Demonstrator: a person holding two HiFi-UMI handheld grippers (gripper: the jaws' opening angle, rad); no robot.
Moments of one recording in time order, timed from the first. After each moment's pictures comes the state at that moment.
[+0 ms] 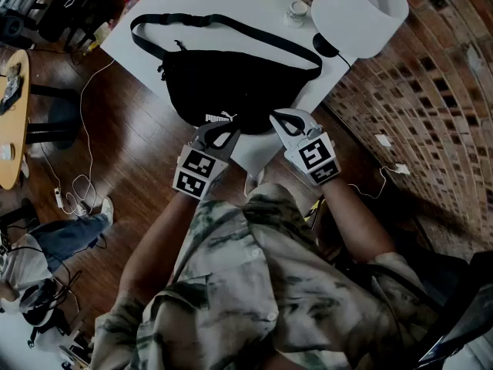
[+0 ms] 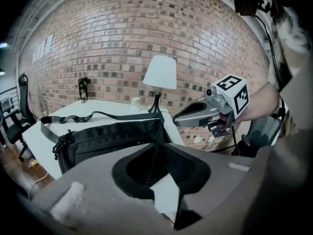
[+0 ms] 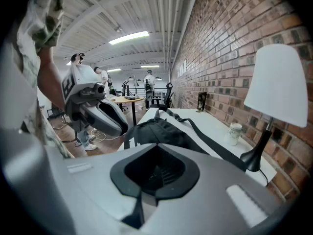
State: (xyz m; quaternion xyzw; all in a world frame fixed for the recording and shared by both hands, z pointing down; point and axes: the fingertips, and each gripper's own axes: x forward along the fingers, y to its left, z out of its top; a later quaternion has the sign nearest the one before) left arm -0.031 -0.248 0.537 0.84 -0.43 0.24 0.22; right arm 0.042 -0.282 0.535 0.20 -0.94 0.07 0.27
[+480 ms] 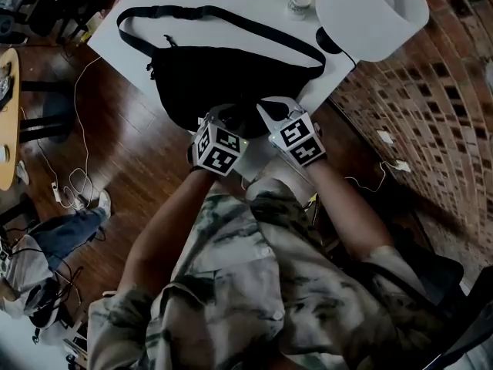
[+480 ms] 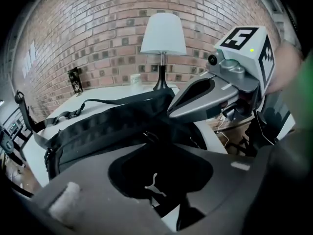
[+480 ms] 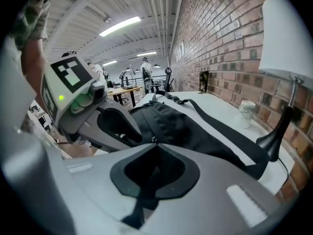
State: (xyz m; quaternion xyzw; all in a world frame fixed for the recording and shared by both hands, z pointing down) left arm -0.010 -0.312 0.629 0.80 -0.42 0.37 0.21; right arm 0.019 -0.328 0.602 0.19 -0.92 0.12 0.33
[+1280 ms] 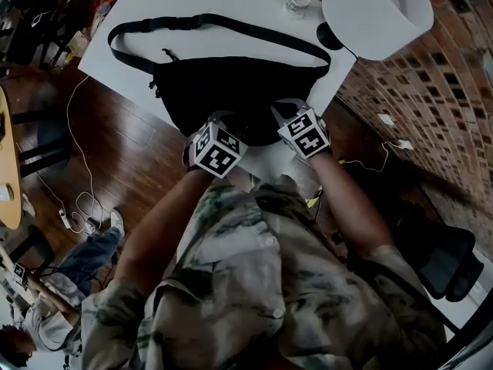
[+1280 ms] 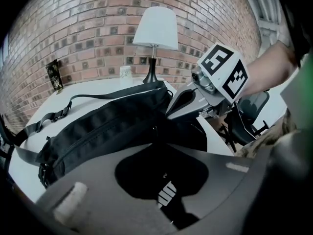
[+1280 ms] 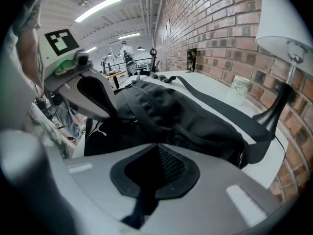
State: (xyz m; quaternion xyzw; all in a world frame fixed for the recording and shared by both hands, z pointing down) left arm -0.042 -0.312 0.632 0.84 -0.29 0.40 0.22; right arm 0.024 -0.342 0.657 0.25 -0.86 0.18 0.42
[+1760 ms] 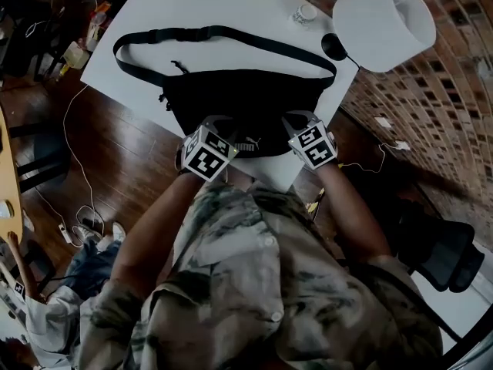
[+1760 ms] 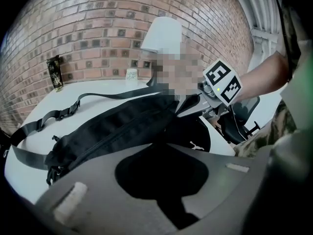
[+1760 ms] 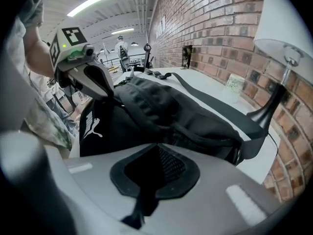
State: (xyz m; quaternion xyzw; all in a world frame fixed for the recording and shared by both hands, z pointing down) left arm -0.091 -0.327 0.625 0.86 -0.25 0.38 0.23; right arm 0.028 -0.343 0.662 0.28 -0.83 0.19 0.44
